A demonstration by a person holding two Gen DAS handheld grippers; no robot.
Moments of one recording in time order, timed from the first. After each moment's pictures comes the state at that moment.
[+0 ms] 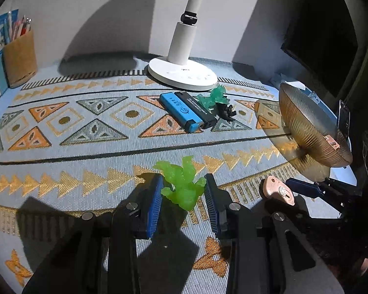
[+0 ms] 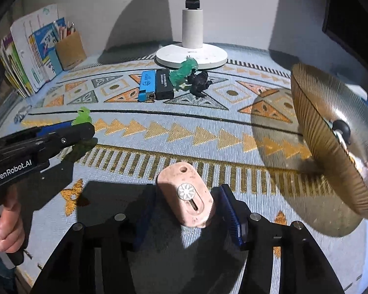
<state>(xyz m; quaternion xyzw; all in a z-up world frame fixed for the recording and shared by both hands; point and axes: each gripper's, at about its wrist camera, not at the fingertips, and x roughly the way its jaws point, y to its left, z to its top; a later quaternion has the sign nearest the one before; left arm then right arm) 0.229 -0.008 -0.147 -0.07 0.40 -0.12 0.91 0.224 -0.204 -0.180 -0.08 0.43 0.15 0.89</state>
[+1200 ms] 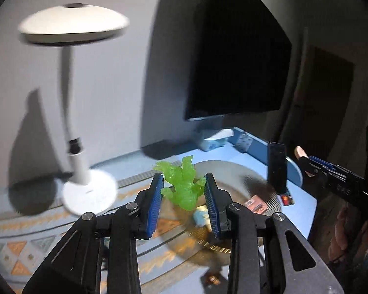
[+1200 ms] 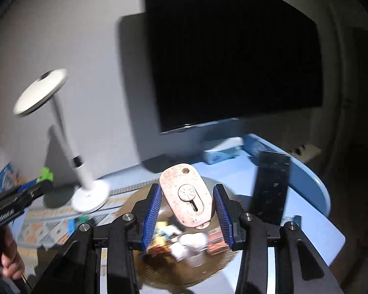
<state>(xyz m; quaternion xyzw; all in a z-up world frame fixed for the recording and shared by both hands) 0.270 -0.172 0.029 0.01 0.26 -0.28 0.93 0.181 -0.431 0.006 0.09 0.22 -0.07 0.97</state>
